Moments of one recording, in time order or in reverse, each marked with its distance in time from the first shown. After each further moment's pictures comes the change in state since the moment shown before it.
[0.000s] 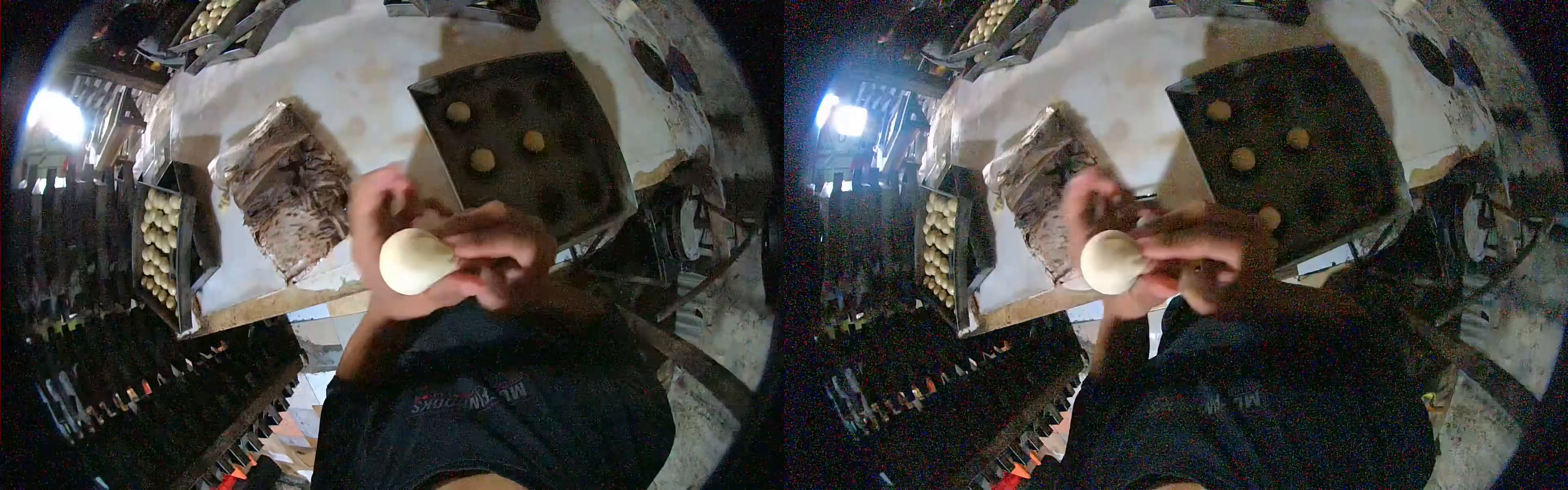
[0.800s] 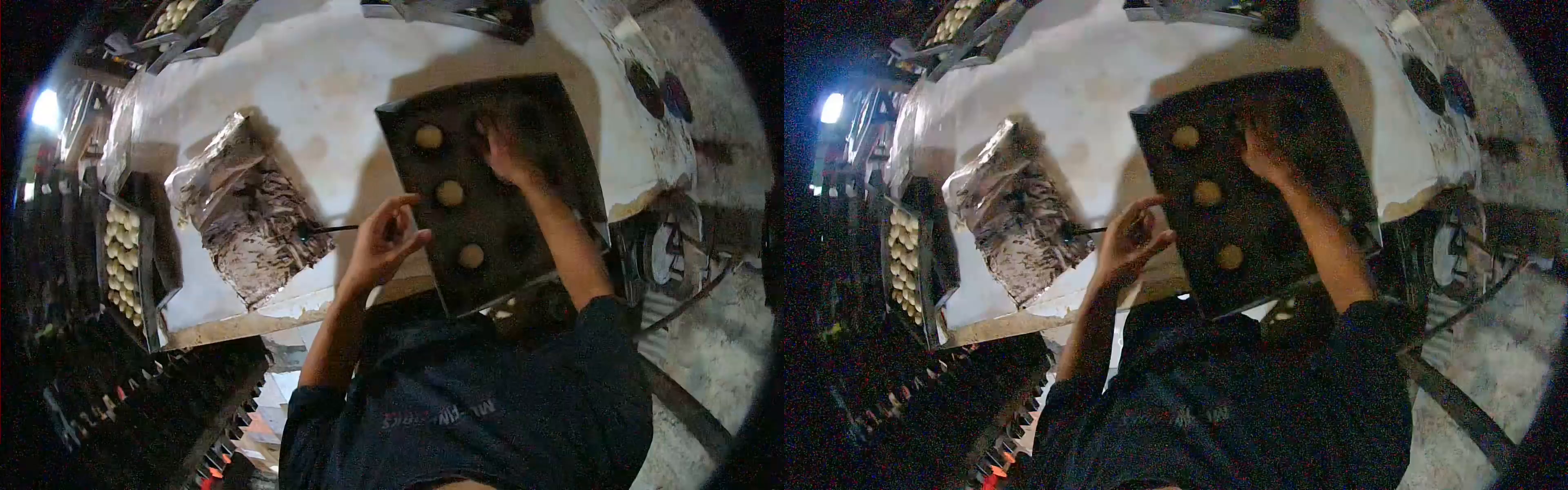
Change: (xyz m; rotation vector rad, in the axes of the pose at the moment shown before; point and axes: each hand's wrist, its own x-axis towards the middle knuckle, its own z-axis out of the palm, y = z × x) left_hand -0.003 -0.119 0.001 0.141 -0.366 -0.956; right_hand -0.023 0.254 -0.210 -1.257 -0.205 0.196
